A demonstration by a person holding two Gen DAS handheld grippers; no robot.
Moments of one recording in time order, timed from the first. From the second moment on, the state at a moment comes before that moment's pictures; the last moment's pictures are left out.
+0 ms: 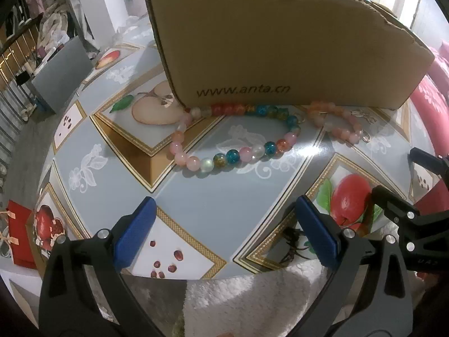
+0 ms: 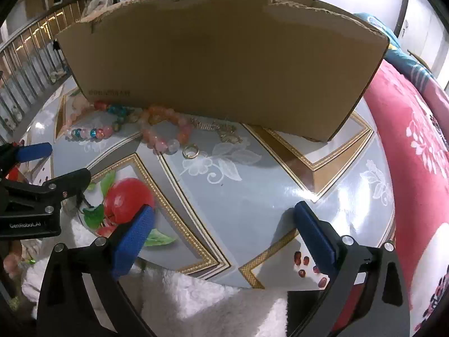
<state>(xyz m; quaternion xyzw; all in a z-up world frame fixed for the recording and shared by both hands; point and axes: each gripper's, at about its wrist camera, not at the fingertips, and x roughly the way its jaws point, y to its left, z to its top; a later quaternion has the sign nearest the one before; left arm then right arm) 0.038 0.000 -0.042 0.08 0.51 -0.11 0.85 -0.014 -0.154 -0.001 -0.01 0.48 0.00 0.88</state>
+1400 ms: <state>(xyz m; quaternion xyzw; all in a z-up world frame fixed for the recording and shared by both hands) 0.028 -0.003 -0.044 0.07 0.49 -0.09 0.86 -0.011 -0.137 -0.010 -0.04 0.49 -0.01 0.87</state>
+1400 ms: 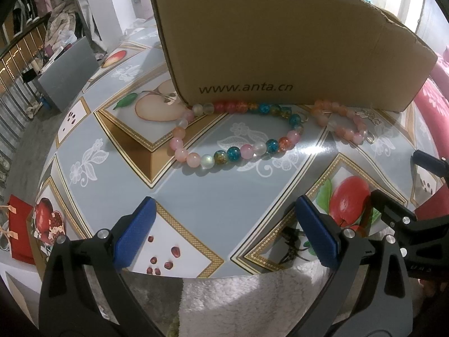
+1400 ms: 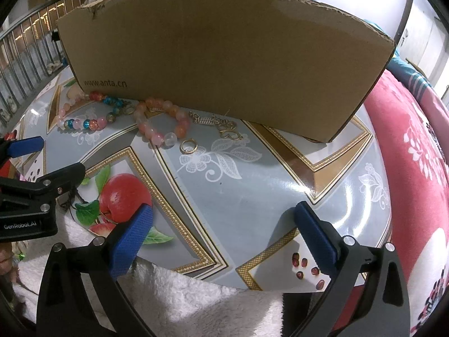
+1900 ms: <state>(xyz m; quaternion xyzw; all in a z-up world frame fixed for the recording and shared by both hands) 0.021 0.013 -0.017 0.06 0.43 -0.12 0.89 -0.016 -0.162 0.002 0.02 0.47 0.03 0.88</state>
